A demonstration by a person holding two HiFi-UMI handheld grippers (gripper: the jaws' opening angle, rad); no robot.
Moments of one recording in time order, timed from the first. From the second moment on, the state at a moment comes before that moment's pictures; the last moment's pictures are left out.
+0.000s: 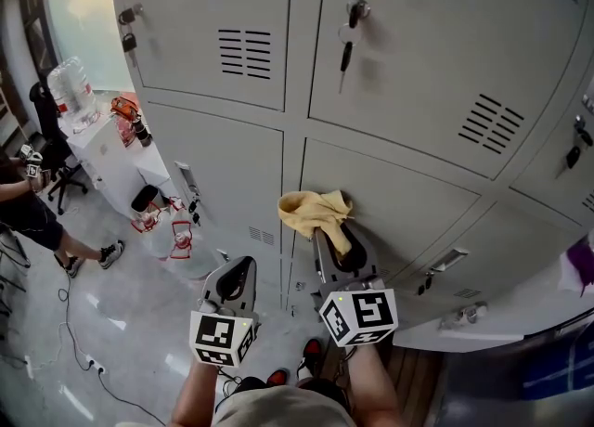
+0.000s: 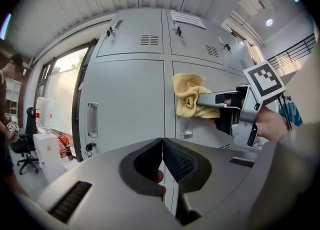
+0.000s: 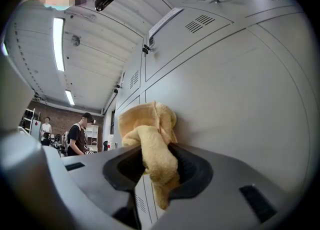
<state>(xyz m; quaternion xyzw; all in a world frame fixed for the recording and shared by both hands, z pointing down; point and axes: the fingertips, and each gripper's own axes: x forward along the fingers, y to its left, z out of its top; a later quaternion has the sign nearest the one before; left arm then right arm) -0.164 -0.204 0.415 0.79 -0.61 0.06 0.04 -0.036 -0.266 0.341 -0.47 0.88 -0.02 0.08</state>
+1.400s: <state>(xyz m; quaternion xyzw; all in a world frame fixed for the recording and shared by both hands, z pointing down) -0.093 -0.212 0.414 0.84 -0.53 0.06 0.03 0.075 -0.251 0.366 -0.58 0.81 -0.01 0.04</state>
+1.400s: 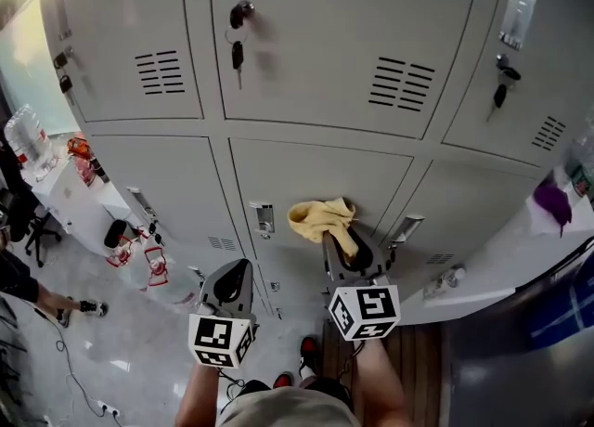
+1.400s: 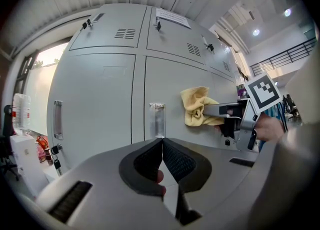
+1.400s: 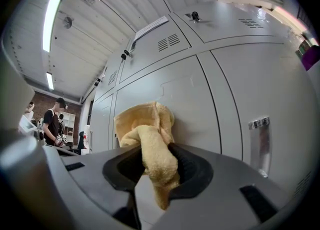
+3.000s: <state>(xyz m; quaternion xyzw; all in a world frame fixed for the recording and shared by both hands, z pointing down) -0.063 -0.211 0.420 0.86 -0.50 0.07 0.04 0.109 -0.216 0.387 -0.61 0.79 -0.01 0.03</state>
